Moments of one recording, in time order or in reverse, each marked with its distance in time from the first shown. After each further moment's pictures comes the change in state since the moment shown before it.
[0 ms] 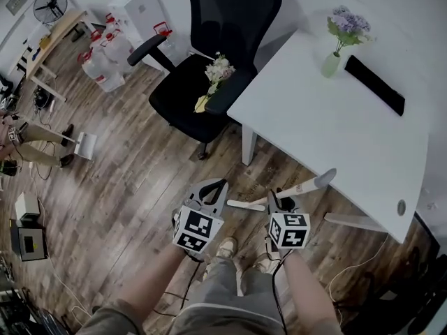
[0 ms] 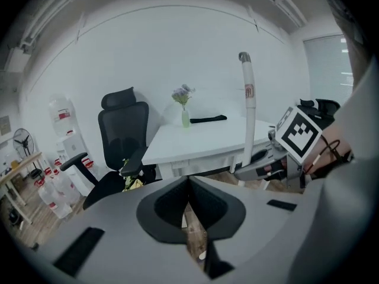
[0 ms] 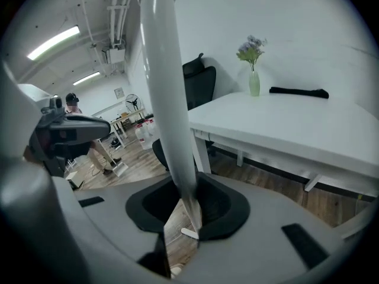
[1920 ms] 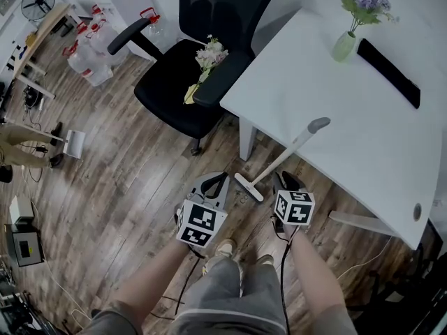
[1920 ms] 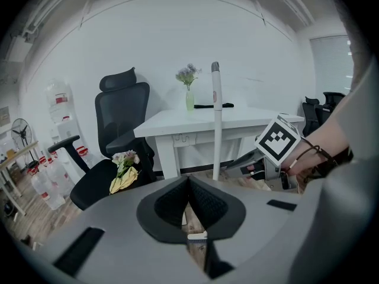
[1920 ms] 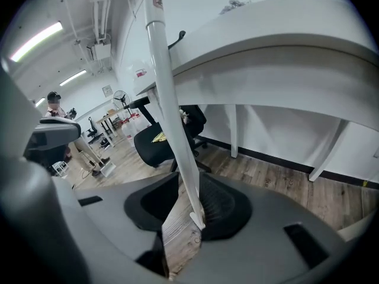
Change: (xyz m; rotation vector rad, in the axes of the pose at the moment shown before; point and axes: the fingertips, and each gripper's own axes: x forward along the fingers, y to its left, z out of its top) left arm 0.092 0.015 -0.064 -0.046 0.026 -0.004; right arm 0.127 -0.073 -0.044 0.075 0.048 -0.050
